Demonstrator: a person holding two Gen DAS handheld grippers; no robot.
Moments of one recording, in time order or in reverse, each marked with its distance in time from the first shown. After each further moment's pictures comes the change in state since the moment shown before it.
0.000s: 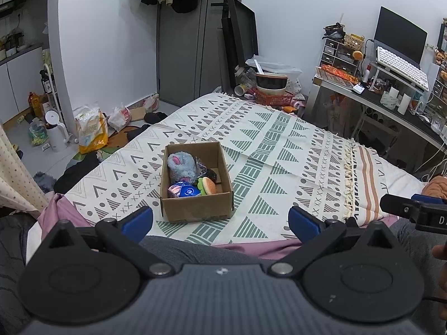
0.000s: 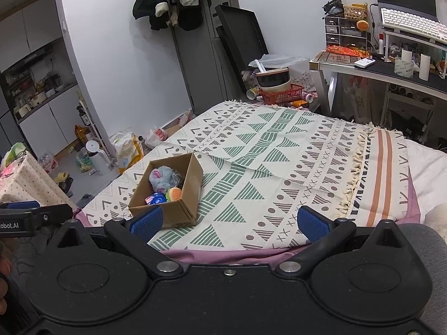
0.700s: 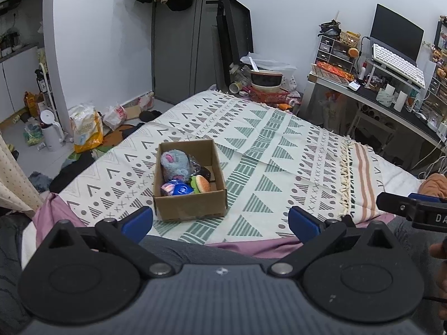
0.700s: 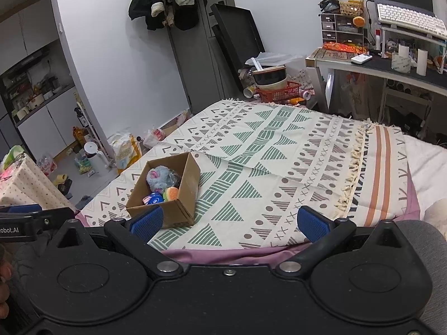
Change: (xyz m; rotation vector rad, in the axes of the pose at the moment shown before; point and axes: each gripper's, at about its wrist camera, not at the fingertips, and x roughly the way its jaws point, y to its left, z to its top) left arm 0.004 -0.008 -0.002 0.005 0.014 -0.024; right arm 0.003 -0.006 -0.001 0.026 0.008 0.001
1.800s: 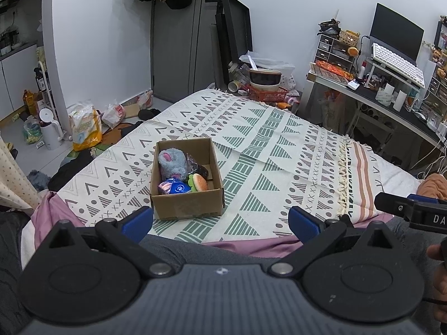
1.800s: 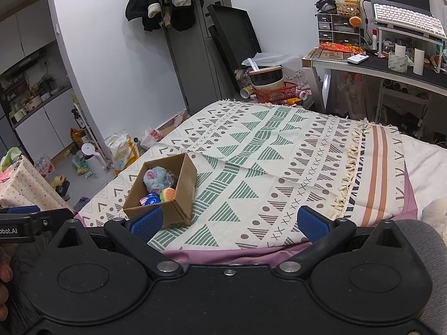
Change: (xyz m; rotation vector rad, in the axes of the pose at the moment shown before) left arm 0.001 -0.004 -0.001 0.001 0.002 -0.001; right arm -0.003 0.000 0.000 -0.002 -0.006 -0.017
